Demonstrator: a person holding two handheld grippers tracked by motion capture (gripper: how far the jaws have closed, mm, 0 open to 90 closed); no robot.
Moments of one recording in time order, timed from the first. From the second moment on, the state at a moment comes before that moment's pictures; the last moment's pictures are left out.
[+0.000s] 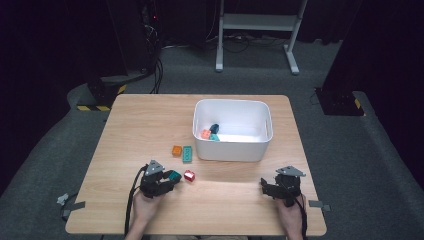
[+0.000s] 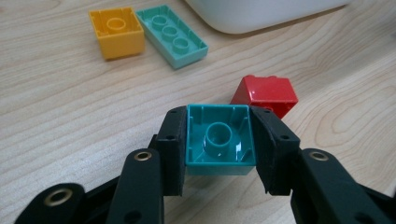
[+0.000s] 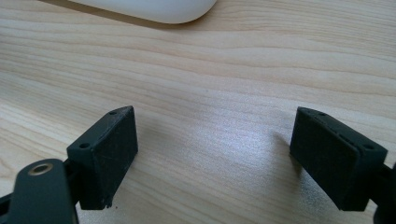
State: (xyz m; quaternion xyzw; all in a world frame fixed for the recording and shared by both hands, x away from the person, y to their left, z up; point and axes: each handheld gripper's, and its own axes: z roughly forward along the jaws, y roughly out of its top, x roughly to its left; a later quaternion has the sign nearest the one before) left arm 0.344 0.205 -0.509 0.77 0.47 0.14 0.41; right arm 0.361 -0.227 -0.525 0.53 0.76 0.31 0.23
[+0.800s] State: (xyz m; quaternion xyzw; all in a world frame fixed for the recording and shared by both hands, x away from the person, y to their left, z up) left arm 0.350 0.211 -0.479 0.76 0.47 0.14 0.43; right arm 0.361 -0.227 -0.525 0.53 0.76 0.31 0.23
